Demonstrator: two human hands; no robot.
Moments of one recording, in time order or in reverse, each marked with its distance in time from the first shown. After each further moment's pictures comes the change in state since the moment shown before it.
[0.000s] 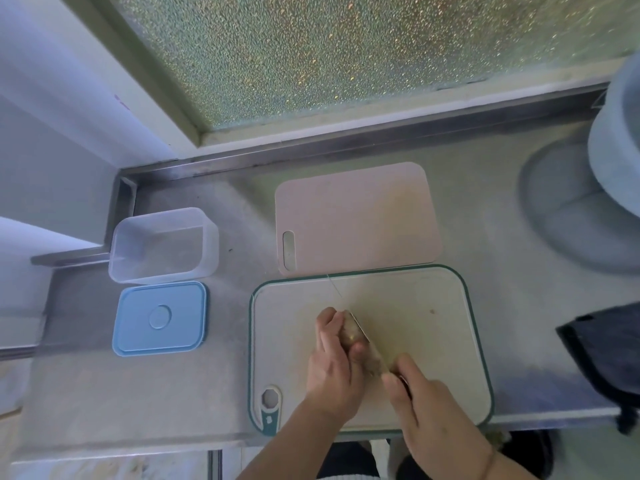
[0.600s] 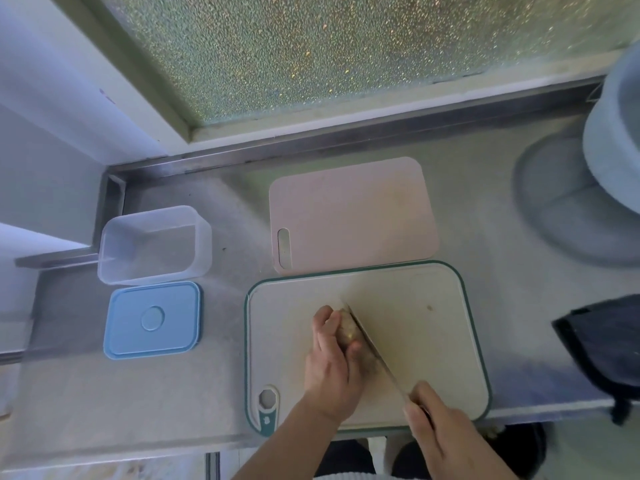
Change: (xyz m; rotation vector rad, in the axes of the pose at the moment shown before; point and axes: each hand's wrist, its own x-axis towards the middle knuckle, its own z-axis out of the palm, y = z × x) left_hand 0.001 0.002 -0.002 0.007 0.011 0.014; right_hand -0.026 0.015 0.004 -0.067 -0.042 0.206
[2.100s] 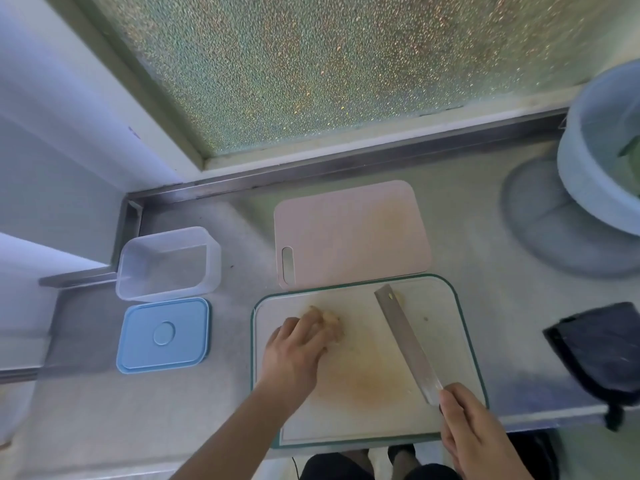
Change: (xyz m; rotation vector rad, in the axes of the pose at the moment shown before) left_hand 0.028 -0.023 -0.067 0.509 -0.139 0.372; right_hand -0.003 0.048 0.009 0.497 0.219 0.141
